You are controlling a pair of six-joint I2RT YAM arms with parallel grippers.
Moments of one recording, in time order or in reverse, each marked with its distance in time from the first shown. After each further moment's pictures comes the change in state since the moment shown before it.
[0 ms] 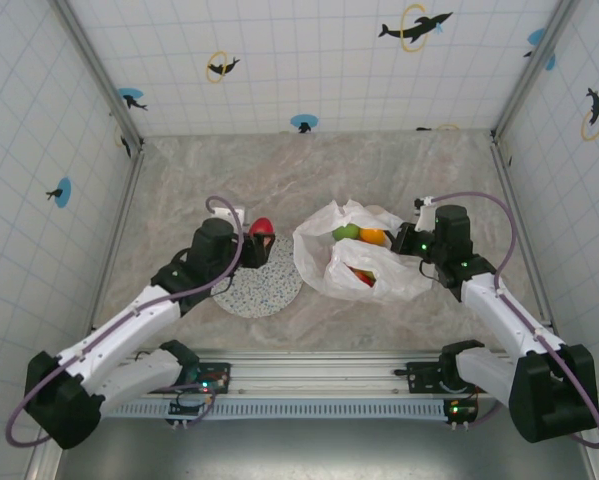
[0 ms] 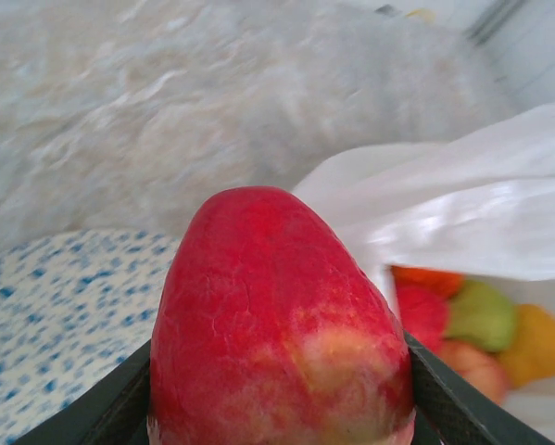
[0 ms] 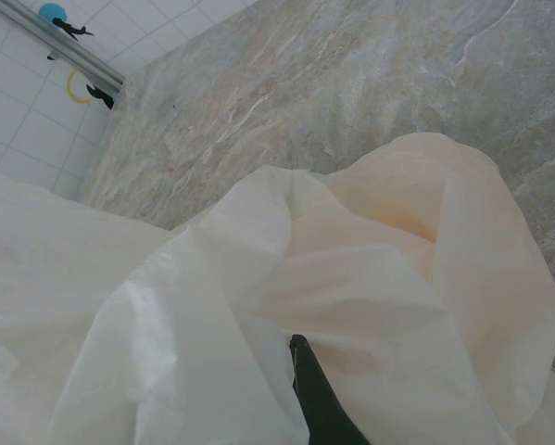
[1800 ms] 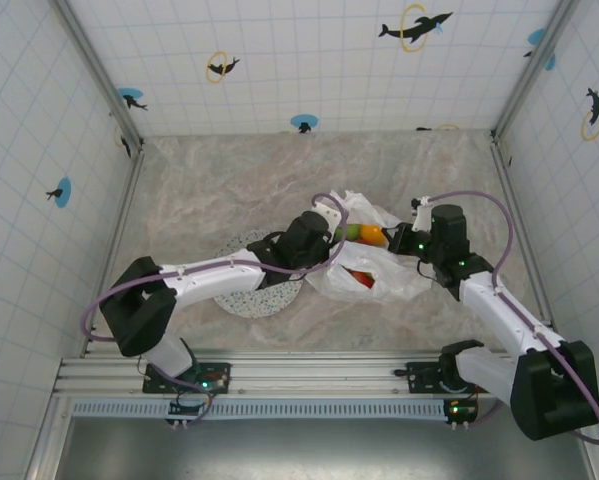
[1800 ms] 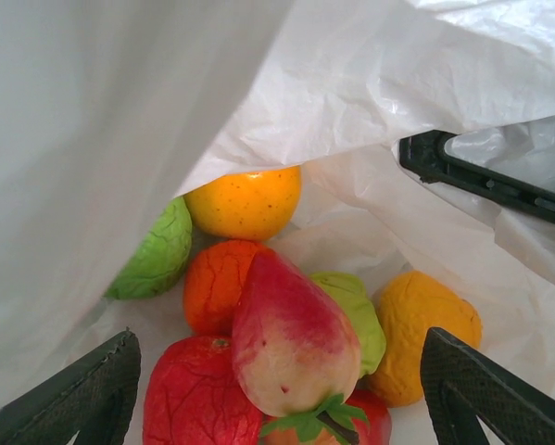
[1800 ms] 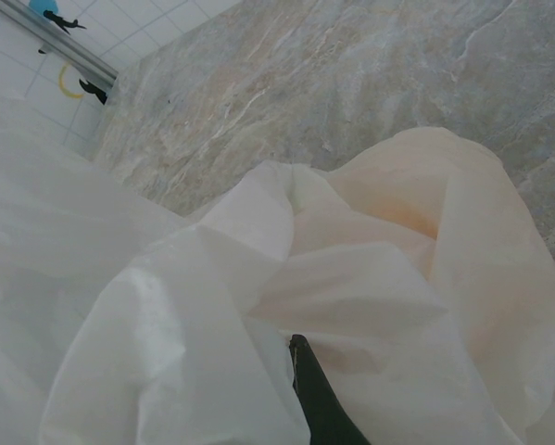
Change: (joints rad) left arm -0.330 0.647 0.324 0.260 -0.035 0.086; right arm 0.027 0.013 0.010 -0.006 0.031 0.004
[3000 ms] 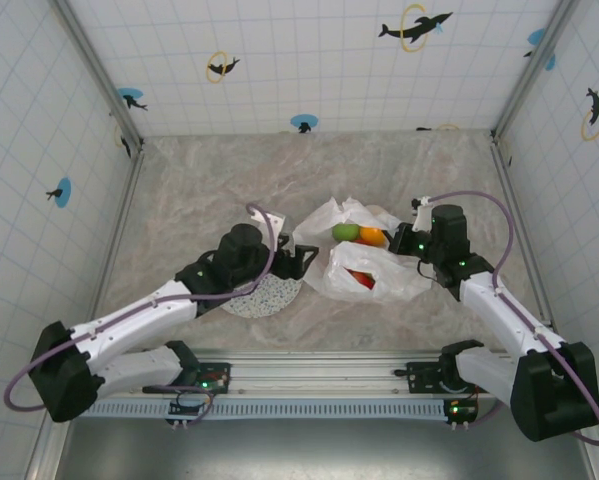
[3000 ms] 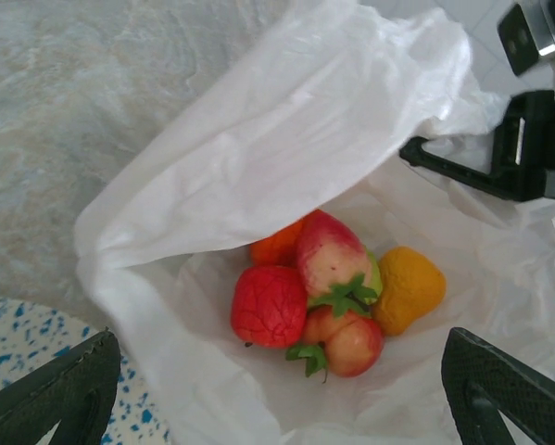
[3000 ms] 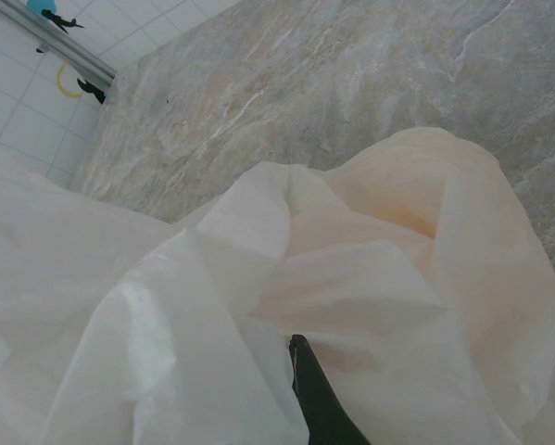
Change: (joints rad) left arm 0.137 -0.526 -0.298 -0.115 0.064 -0.040; right arm 0.000 -0.005 0.001 -0.008 0.003 -0.005
